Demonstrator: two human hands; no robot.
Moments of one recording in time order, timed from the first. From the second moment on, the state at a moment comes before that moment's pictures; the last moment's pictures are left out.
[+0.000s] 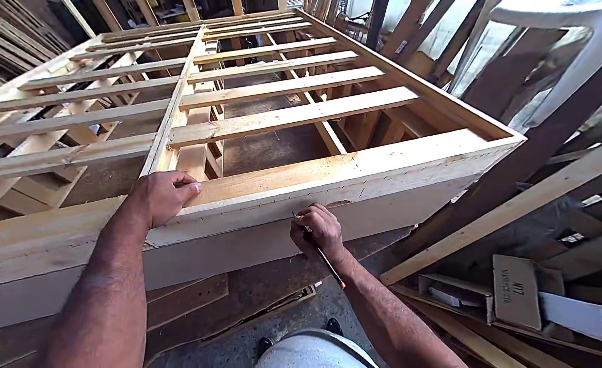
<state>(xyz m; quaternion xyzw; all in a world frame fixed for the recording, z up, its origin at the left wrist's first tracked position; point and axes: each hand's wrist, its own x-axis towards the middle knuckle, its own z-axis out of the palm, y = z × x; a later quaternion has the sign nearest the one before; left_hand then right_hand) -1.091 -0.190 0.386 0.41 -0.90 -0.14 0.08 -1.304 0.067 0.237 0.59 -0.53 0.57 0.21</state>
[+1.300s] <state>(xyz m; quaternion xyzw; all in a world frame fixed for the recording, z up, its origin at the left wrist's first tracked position) -1.090 -0.192 0.383 0.39 -0.91 -0.13 0.08 -1.317 0.067 0.222 0.54 -0.55 0.56 0.29</state>
